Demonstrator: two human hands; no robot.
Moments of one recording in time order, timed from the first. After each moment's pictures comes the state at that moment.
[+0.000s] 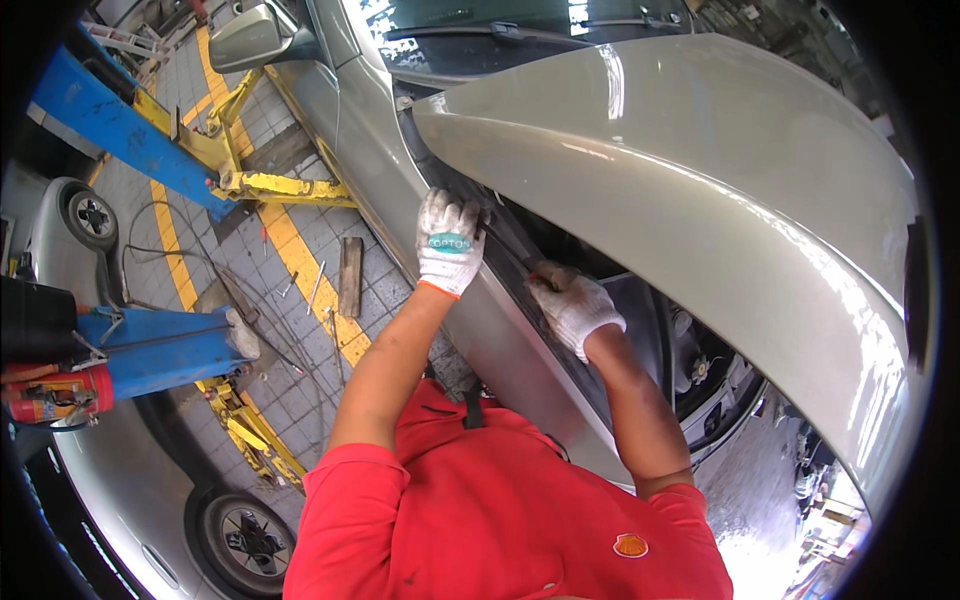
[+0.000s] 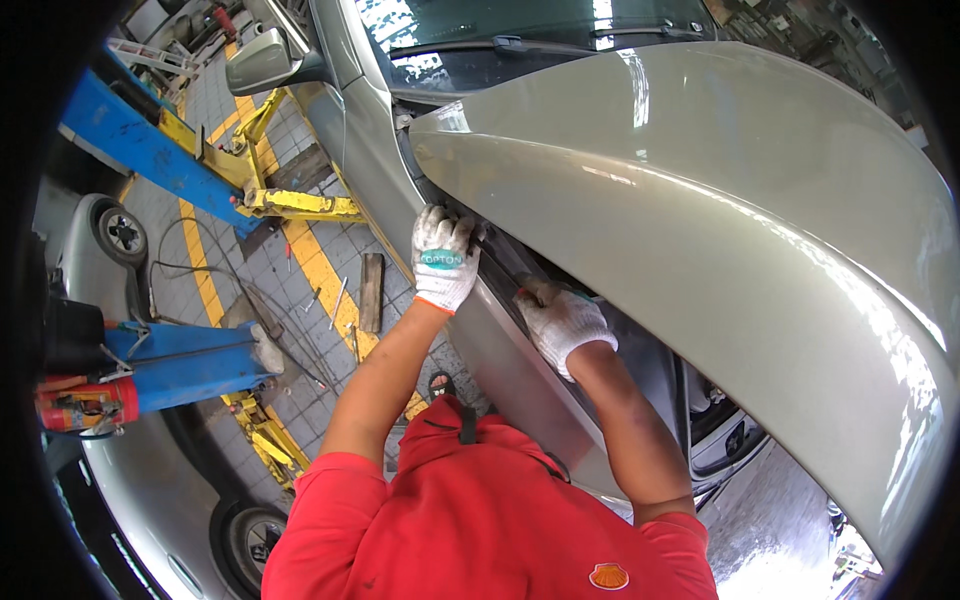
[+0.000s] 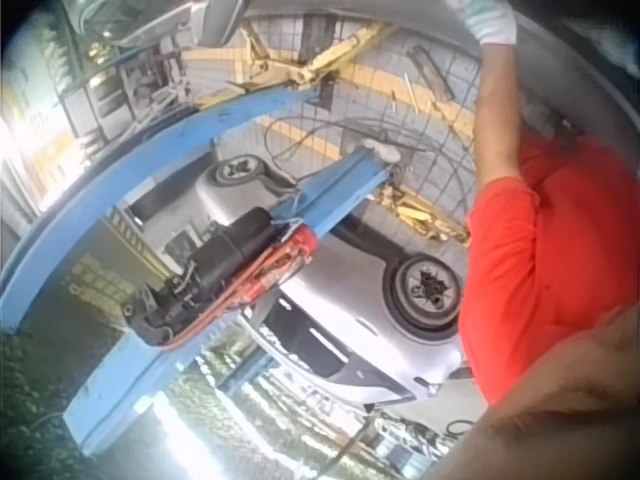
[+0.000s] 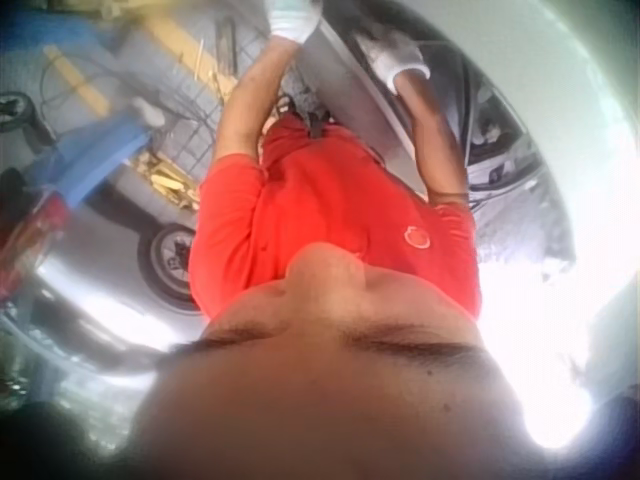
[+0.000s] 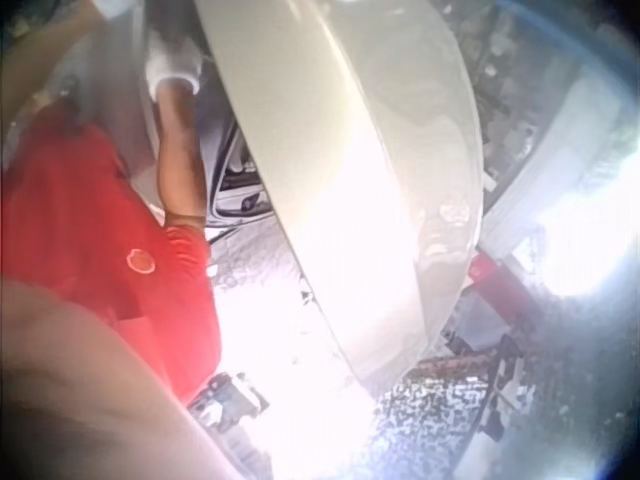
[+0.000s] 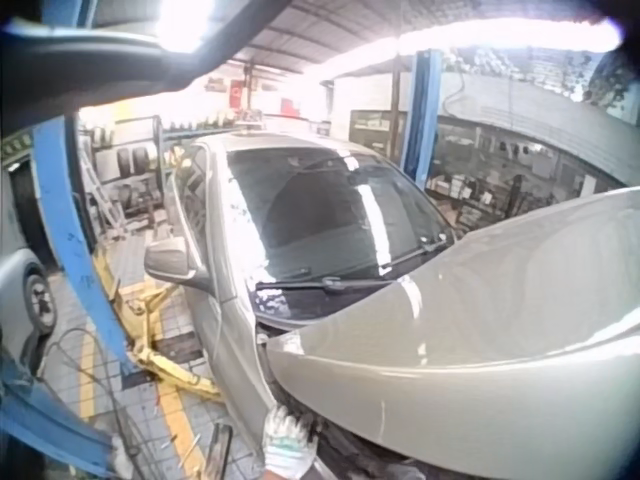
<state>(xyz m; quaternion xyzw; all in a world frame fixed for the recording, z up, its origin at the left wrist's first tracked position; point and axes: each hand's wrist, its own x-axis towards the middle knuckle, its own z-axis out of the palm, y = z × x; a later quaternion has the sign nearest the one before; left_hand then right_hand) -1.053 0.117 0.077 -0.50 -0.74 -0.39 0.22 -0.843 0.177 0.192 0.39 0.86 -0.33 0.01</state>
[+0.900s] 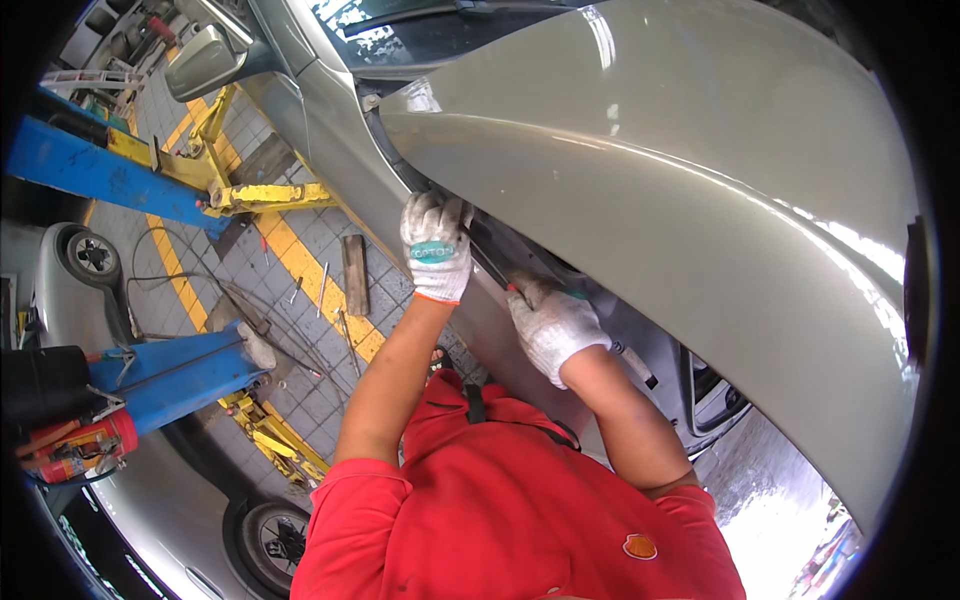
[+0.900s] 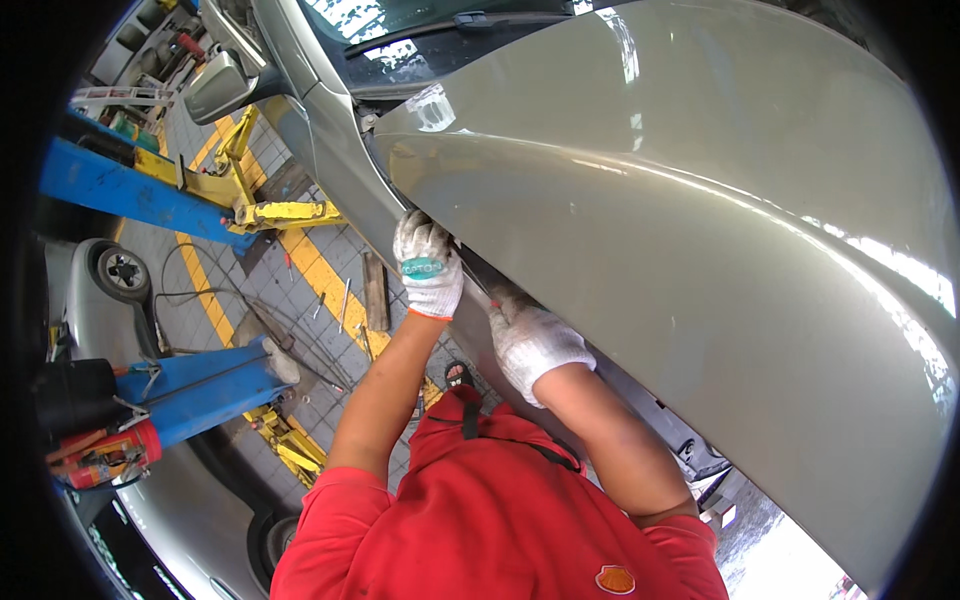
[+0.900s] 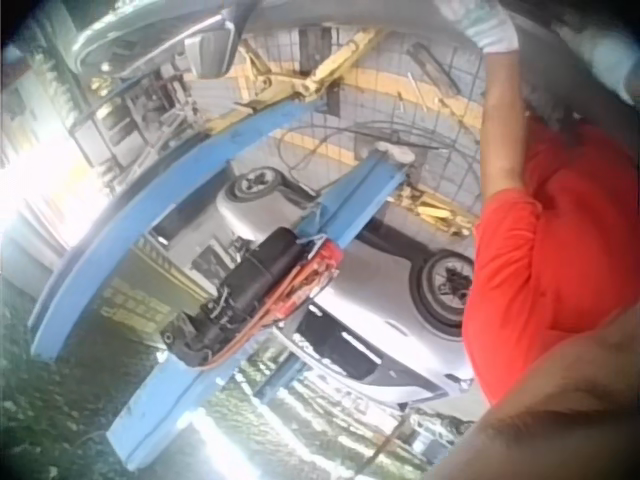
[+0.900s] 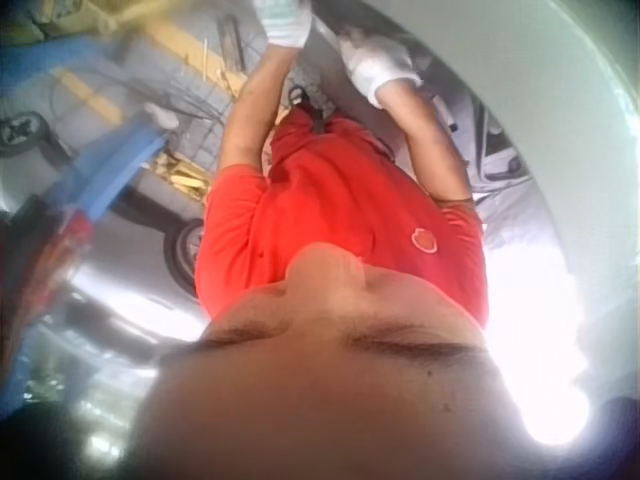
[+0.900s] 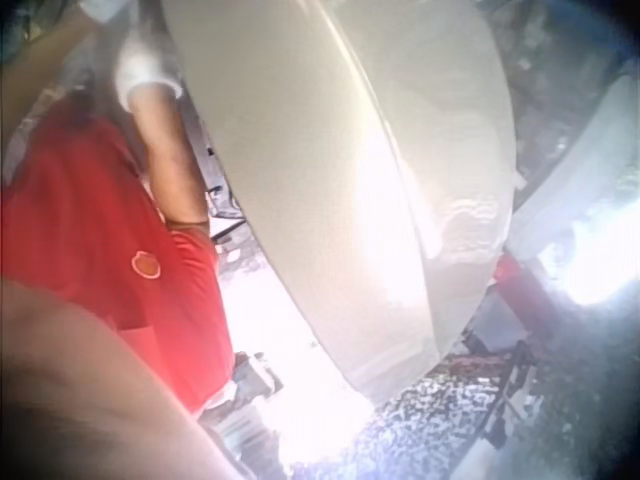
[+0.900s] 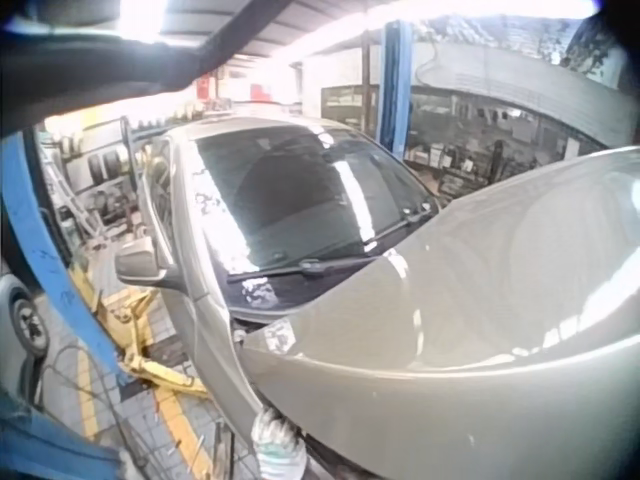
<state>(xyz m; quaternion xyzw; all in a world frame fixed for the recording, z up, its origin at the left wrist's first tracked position) -1.058 0.127 0.062 -0.49 -0.74 -0.41 0.20 -0.867 0.146 0.215 0.44 0.85 -0.29 0.06</state>
